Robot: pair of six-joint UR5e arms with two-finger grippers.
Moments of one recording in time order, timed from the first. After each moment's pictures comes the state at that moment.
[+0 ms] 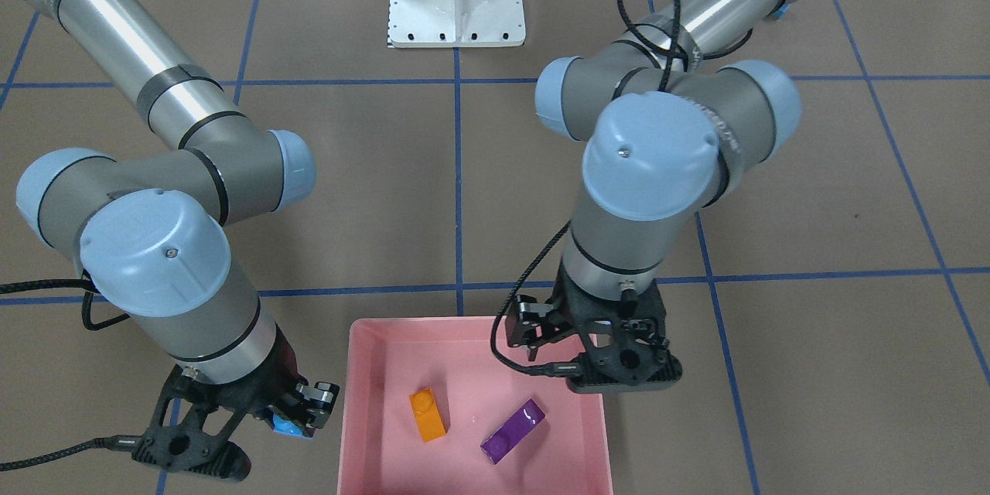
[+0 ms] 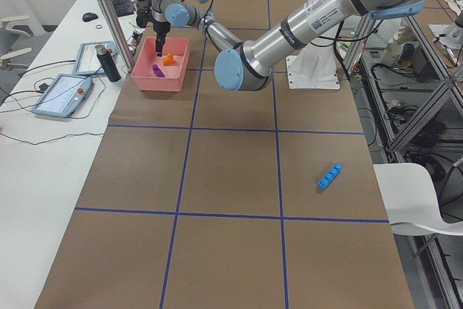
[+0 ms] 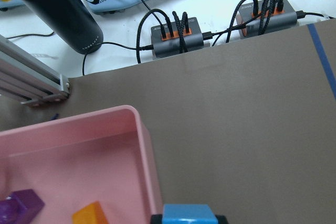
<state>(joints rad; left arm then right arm) -0.95 -2.61 -1.16 -1.69 -2.04 -0.87 0.97 -0.53 0.98 -1.26 1.99 1.16</state>
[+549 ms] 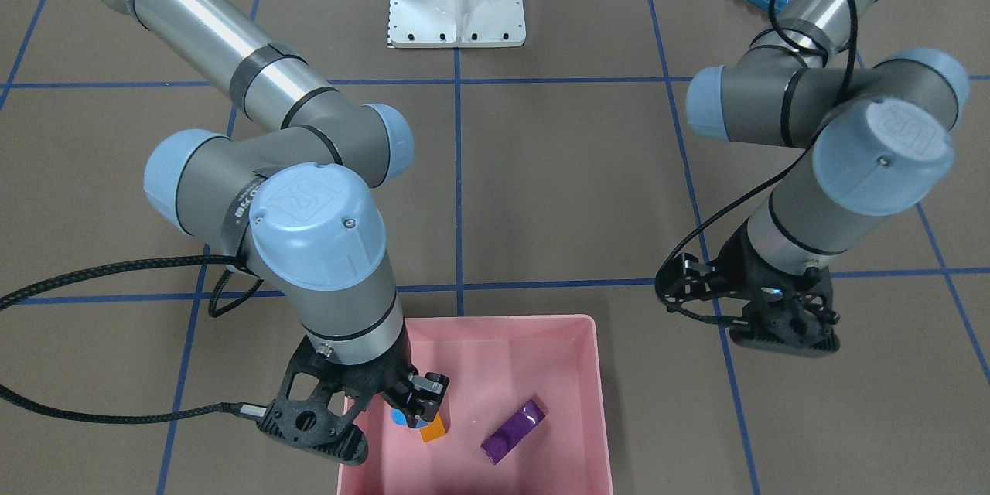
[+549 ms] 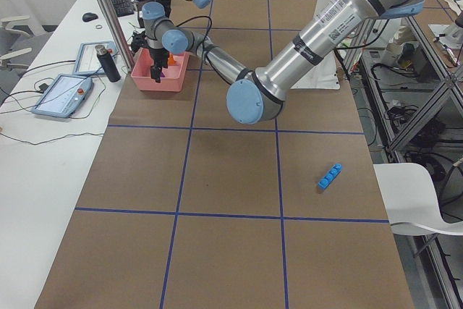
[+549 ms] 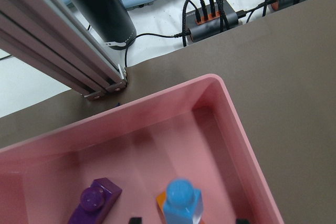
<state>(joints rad) -1.04 -2.26 -1.44 -1.68 -2.19 -0.60 0.90 -0.39 0.88 -1.29 1.92 1.32</state>
